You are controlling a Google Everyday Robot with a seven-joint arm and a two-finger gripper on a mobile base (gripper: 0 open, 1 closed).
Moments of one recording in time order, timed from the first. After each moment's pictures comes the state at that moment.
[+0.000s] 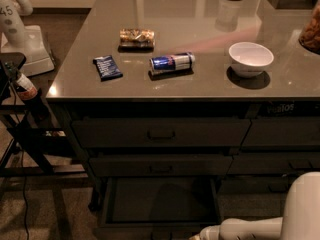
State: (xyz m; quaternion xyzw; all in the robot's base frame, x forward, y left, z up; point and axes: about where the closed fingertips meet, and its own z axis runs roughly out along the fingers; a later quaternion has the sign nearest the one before) arm 0.366 -0.153 0.200 -0.16 0.95 0.23 0.12
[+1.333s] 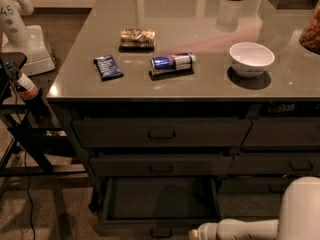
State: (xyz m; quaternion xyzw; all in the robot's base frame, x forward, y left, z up) arm 0.399 -0.151 0.175 -0.10 0.96 0.23 0.16
